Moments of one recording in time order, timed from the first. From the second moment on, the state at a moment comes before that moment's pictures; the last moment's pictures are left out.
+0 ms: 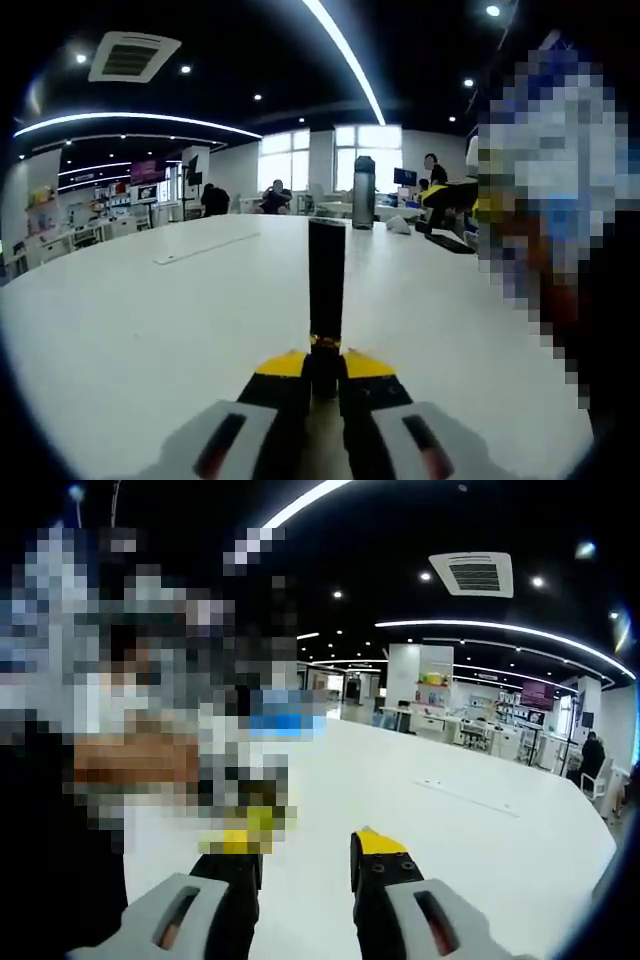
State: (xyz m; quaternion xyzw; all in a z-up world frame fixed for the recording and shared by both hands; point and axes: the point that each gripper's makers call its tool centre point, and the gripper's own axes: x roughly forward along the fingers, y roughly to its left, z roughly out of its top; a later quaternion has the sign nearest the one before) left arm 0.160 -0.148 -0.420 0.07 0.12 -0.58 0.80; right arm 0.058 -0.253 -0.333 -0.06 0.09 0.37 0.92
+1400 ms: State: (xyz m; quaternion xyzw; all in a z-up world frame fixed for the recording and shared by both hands) left arm 0.128 -0.112 -0.362 0.03 0.11 -0.57 0.81; right arm 0.058 -0.253 -0.334 -0.06 0.09 0.36 0.93
